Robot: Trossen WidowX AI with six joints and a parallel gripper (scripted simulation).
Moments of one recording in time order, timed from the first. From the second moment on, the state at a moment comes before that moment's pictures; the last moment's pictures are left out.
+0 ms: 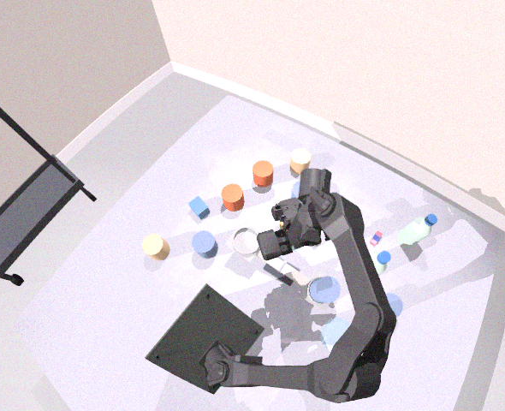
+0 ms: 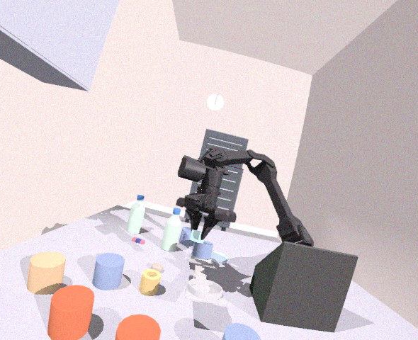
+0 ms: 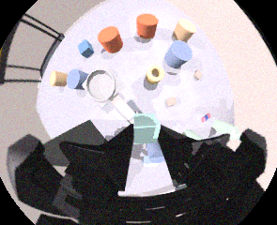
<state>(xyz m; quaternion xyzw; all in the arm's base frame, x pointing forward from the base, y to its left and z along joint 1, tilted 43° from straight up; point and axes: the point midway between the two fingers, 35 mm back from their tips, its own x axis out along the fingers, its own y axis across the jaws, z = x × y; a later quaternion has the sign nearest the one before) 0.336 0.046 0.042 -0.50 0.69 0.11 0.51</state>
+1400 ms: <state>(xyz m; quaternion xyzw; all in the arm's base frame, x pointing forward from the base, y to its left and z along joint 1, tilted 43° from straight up) 0.230 -0.207 0.133 -0.53 0.70 0.05 0.48</state>
